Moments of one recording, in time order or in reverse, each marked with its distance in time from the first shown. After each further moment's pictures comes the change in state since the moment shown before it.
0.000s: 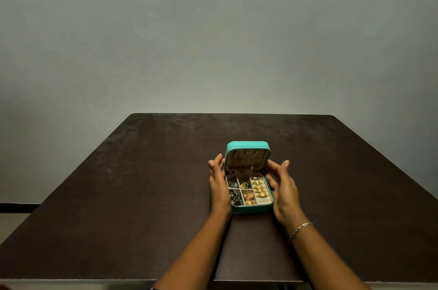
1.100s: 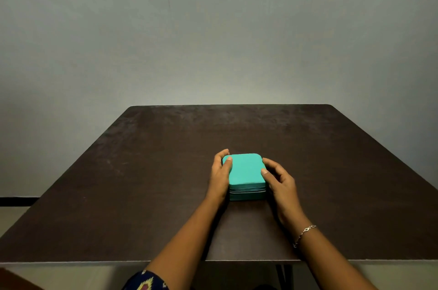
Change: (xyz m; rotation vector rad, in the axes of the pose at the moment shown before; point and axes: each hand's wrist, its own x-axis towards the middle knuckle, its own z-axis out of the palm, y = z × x) left_hand -0.003 -0.004 -0.009 0.287 -0.127 -0.028; right_hand -0.019 0.019 -0.024 -0.228 -0.103 -0.189
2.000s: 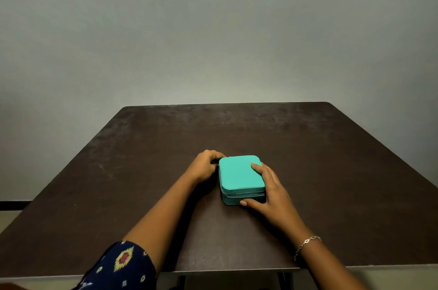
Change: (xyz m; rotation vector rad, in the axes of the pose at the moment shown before) left_hand 0.051 0.023 -0.038 0.782 -0.386 0.100; right_hand -0.012 -0.006 -0.009 -0.853 -0.263 -0.230
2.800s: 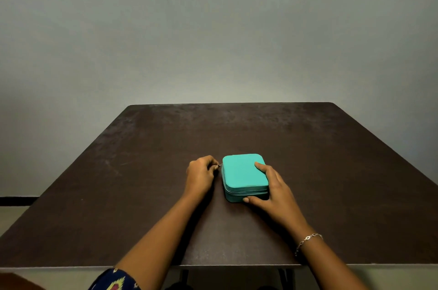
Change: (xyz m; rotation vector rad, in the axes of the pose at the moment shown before) left_hand -0.034 -0.003 0.013 0.097 0.418 -0.113; right_hand 0.001 -0.005 -0.002 -0.040 0.008 0.039
